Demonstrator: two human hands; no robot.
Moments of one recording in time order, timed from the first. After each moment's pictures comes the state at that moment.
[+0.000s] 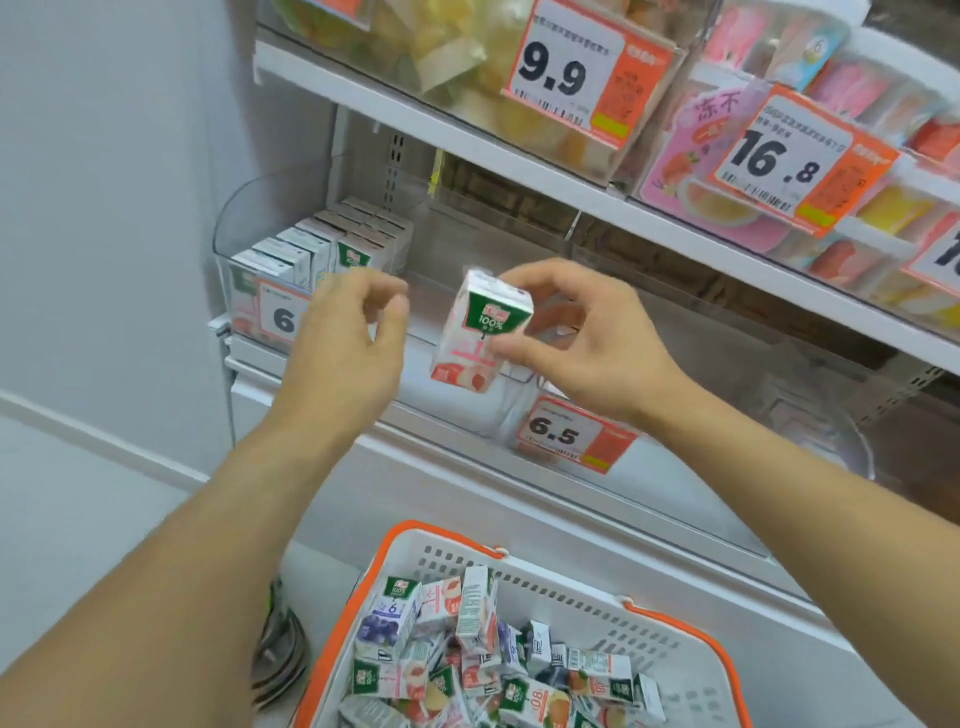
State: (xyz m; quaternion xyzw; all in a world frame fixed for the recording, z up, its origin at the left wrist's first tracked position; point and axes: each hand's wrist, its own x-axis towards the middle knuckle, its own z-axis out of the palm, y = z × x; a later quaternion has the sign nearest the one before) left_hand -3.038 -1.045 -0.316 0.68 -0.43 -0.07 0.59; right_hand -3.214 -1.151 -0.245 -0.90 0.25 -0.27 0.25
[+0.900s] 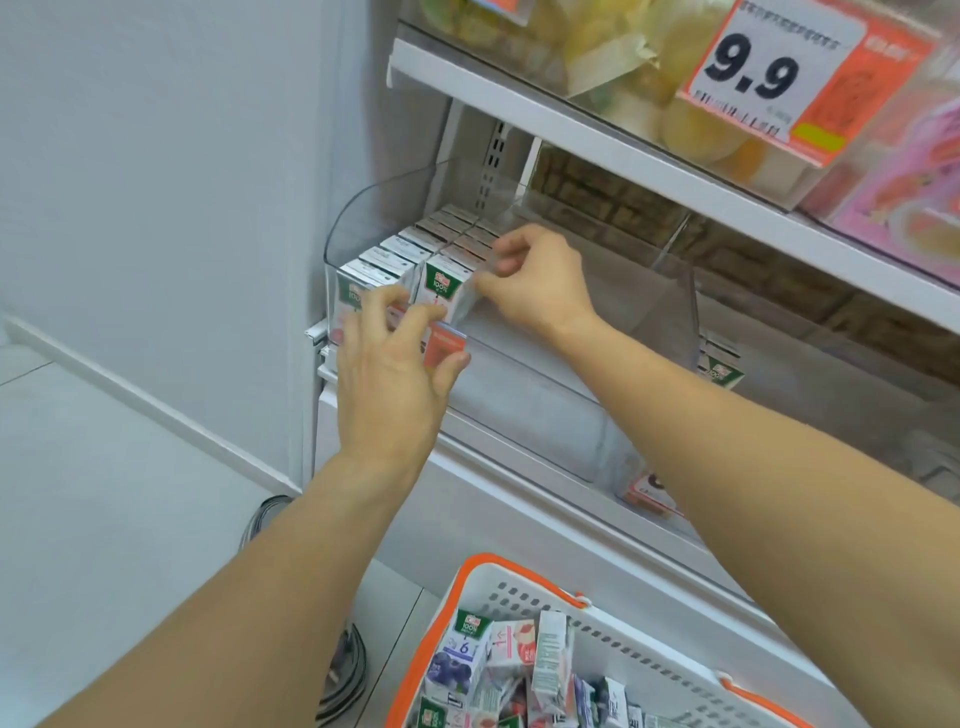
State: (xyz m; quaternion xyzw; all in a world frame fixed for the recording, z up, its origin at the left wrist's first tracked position) left_hand -2.987 -1.063 -0.369 0.75 -0.39 0.08 0.53; right_hand -3.032 -1.212 -0.292 -0.85 0.39 -0.29 0.20
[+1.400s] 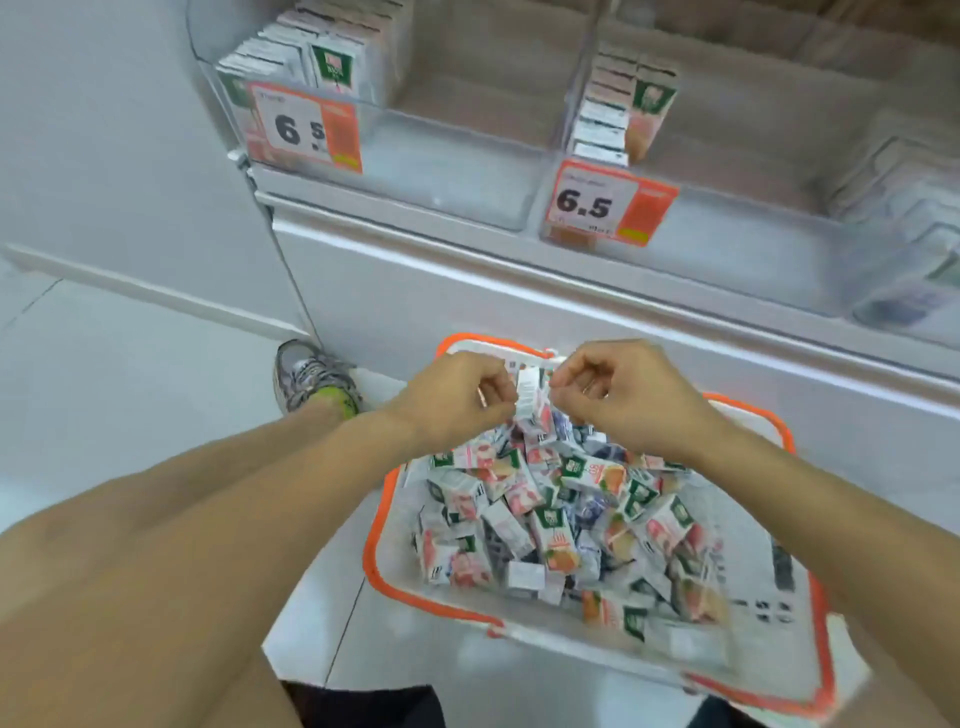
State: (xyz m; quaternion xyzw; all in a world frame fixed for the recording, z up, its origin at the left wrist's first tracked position) left_hand -3.135 -0.980 -0.445 0.66 -0.61 -0.35 0.27; right_hand -3.329 -1.054 -0.395 -0.82 0.42 -0.09 0.37
